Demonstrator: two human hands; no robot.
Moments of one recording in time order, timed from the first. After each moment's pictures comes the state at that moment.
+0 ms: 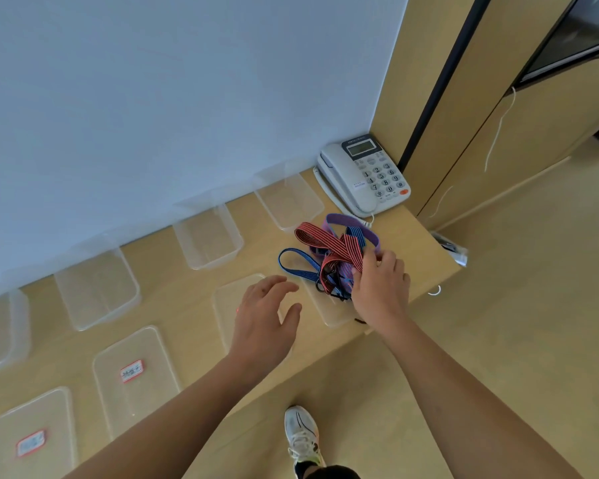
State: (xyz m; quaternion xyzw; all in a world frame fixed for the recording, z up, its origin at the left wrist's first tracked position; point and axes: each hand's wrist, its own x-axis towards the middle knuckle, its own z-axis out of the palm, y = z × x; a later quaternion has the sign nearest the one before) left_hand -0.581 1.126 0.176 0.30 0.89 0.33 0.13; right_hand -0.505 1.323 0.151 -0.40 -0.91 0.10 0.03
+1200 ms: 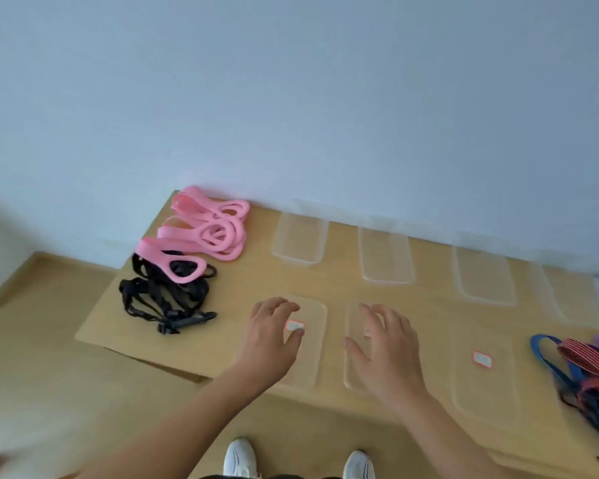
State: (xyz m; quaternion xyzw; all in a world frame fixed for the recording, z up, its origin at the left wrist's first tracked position) left_hand -0.601 0.740 0.181 0.00 0.94 0.33 0.04; right_hand -0.594 0.956 0.174 0.01 -0.98 0.18 0.02
